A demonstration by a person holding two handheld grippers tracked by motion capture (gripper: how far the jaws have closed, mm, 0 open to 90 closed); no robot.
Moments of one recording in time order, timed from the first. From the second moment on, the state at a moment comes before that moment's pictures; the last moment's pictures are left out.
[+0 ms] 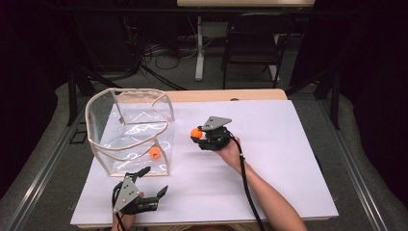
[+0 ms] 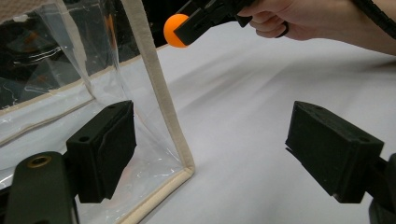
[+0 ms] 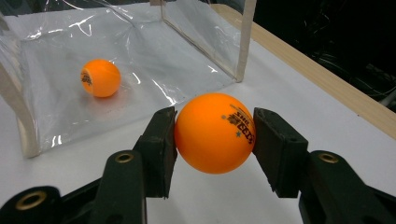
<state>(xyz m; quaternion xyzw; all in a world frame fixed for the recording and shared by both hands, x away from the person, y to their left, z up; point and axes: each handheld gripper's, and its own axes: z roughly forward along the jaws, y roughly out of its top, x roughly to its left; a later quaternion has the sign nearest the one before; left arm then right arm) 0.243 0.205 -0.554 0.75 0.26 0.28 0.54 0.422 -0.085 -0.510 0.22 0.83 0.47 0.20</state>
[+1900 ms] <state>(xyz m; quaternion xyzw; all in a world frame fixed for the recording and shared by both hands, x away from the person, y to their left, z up) 0.243 0.208 -0.552 0.74 0.27 0.29 0.54 0.414 -0.081 -0.473 0.20 0.84 0.47 0.20</state>
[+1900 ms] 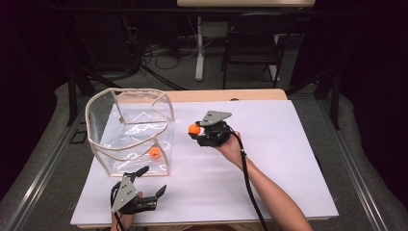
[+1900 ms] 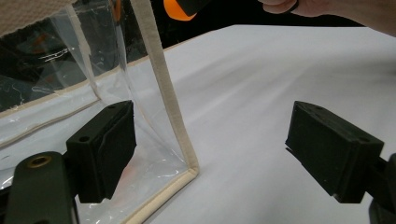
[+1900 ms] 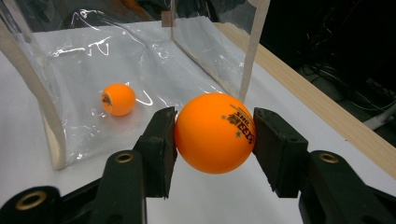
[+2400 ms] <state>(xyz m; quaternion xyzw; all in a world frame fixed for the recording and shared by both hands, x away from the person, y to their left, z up) 0.243 0.208 -0.552 0.74 0.27 0.29 0.54 0.411 -0.085 -0.460 0.19 0.83 0.48 0.21</state>
